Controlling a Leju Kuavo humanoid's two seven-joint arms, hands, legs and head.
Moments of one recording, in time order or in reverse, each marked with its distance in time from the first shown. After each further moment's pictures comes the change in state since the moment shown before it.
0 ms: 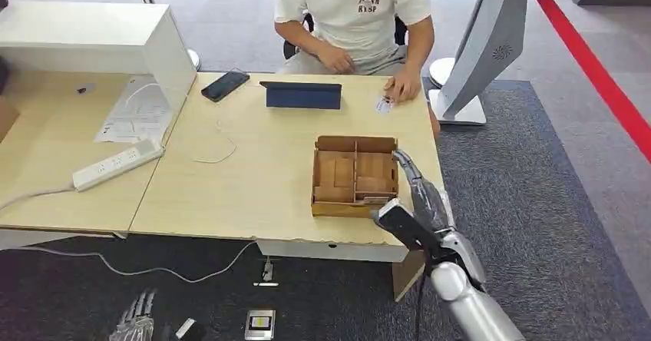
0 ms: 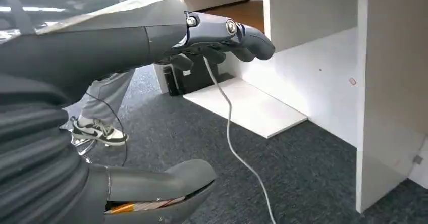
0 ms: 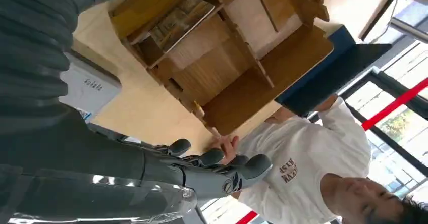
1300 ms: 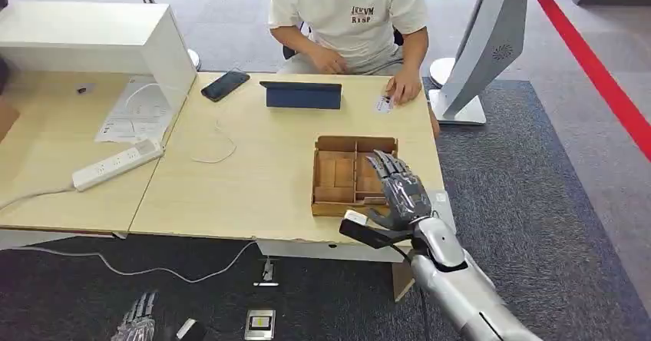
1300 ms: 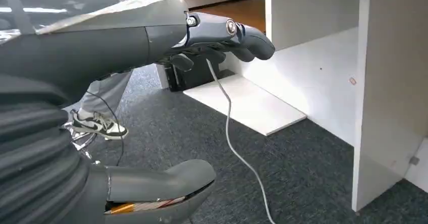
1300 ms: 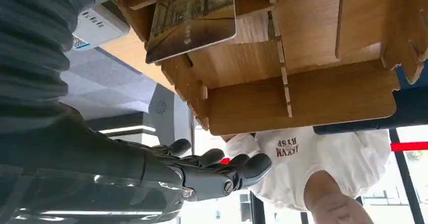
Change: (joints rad) left arm -0.008 -0.017 0.036 0.002 0.034 0.000 -0.025; right arm -0.195 0.042 0.187 0.341 0.464 -0.194 0.147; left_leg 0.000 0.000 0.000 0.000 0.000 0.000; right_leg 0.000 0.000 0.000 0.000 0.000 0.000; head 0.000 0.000
